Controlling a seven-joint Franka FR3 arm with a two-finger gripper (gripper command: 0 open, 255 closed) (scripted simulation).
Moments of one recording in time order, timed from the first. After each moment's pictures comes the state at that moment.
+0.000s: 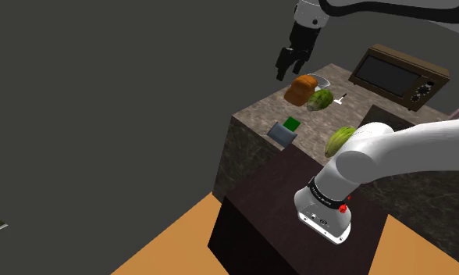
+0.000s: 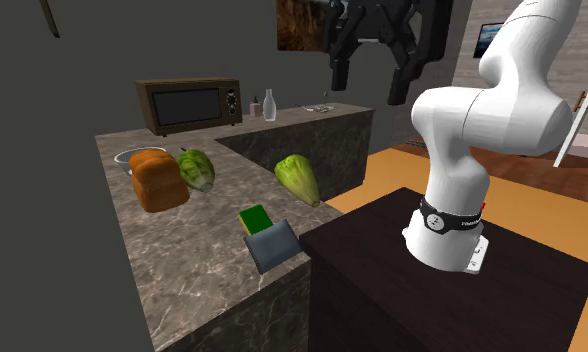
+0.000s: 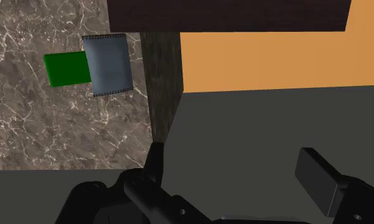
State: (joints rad) arm -0.01 -0.75 0.00 -2.43 -0.07 1.68 0.04
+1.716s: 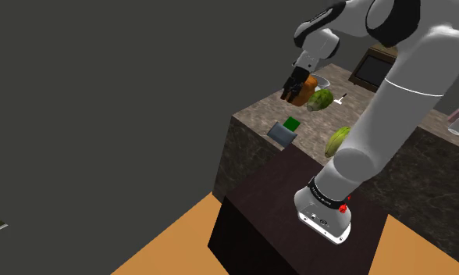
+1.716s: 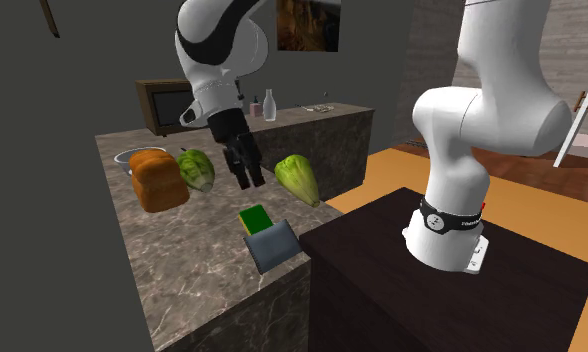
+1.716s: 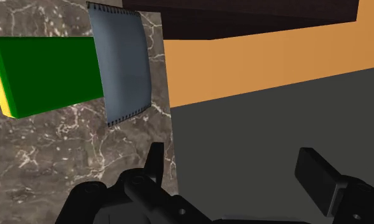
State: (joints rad) arm -0.08 0.14 -0.66 -2.13 0.37 1.80 -0.88
